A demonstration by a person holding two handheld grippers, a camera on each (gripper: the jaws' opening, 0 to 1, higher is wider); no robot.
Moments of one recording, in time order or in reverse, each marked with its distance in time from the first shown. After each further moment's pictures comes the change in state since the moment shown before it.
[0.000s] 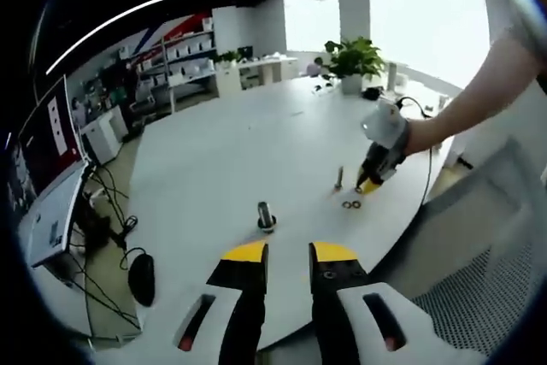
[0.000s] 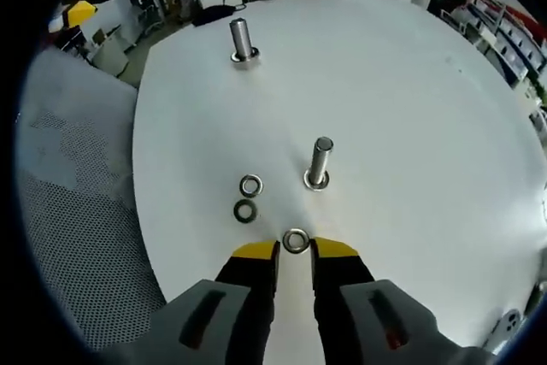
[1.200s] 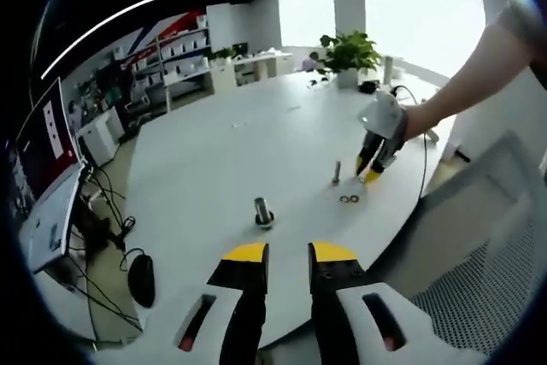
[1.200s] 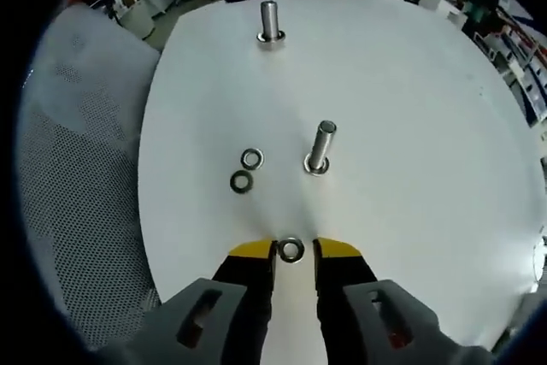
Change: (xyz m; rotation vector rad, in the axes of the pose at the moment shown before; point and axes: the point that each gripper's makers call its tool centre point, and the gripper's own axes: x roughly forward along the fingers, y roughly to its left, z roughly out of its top) left arm 0.002 -0.004 -0.004 0.024 0.021 -0.018; right arm -0.008 -0.013 -0.017 -0.182 0.053 0.045
